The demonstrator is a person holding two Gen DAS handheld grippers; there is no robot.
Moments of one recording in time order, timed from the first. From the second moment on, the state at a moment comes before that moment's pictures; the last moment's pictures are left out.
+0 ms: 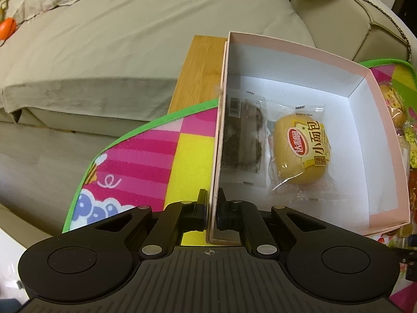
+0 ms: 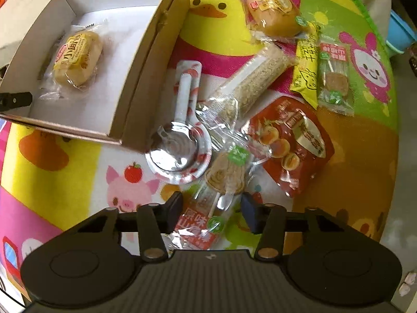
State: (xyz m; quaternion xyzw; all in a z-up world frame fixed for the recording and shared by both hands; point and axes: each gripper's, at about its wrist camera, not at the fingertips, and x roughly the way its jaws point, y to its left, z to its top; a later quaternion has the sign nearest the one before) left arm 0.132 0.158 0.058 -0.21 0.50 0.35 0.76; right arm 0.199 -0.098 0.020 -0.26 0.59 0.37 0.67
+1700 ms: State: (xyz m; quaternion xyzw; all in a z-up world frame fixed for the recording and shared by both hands) left arm 0.128 0.154 0.072 -0.23 0.49 0.35 0.76; right arm 0.245 -0.014 0.286 0.09 0.49 0.43 0.75
